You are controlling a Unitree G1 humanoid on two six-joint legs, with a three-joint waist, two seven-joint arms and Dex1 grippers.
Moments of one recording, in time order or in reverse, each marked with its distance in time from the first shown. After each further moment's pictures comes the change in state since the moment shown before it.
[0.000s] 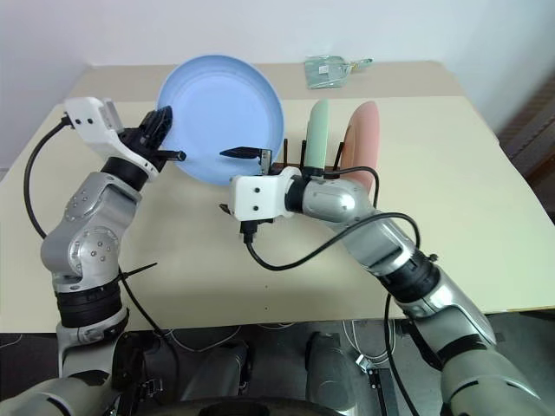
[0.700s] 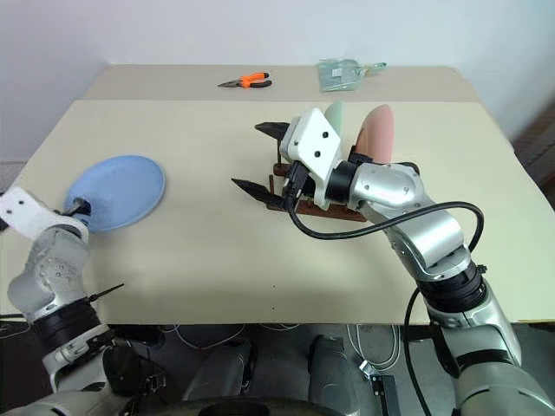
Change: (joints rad) left arm 0.080 -0.125 0.559 0.260 0.111 0.181 0.510; right arm 0.114 -0.124 -0.306 -0.270 0.665 0.376 -0.025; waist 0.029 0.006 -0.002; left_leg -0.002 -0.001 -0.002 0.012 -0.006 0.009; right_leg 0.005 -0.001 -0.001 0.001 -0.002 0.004
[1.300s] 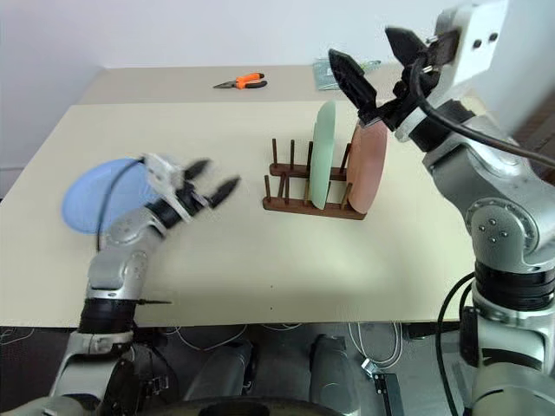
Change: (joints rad) left arm -0.006 0.167 -0.618 0.172 0.148 -0.540 -0.724; right arm -0.038 -0.199 -0.306 -0.023 0.362 0.109 -0.356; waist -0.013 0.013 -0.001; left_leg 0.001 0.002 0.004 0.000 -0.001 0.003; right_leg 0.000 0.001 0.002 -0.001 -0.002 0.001
